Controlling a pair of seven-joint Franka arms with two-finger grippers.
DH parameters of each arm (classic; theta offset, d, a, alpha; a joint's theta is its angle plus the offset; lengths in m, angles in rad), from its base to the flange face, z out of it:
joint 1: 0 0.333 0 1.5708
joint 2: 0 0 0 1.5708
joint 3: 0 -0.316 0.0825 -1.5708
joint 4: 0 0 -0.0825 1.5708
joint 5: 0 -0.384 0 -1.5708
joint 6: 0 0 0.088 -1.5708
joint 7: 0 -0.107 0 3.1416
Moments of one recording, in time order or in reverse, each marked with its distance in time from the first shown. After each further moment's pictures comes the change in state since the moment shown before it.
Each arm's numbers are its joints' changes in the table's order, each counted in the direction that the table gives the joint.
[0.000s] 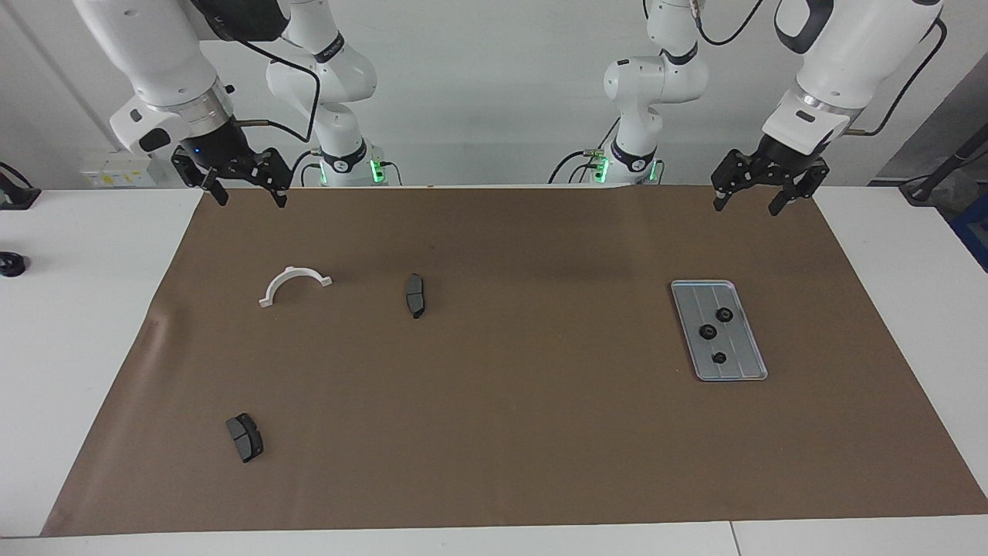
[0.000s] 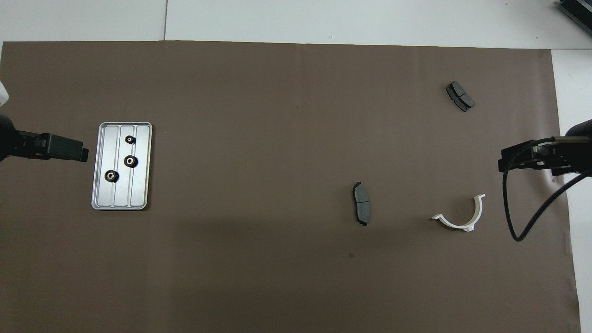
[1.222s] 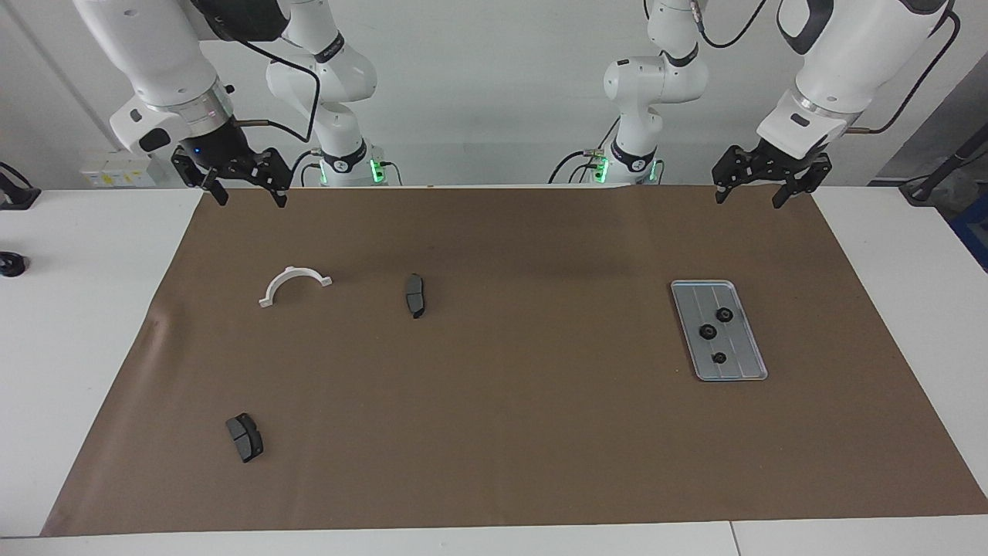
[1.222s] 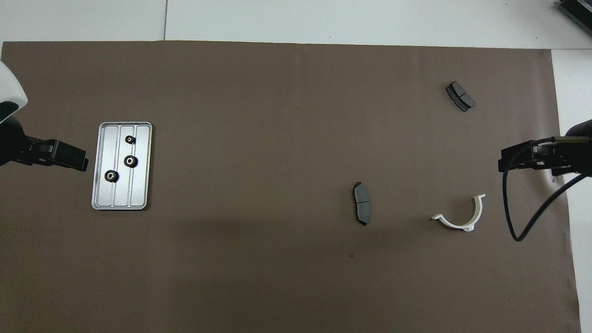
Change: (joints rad) left arm 0.000 -0.044 0.017 0.048 -0.059 -0.103 -0.021; right arm 0.000 0.000 0.000 0.000 0.000 0.000 0.000
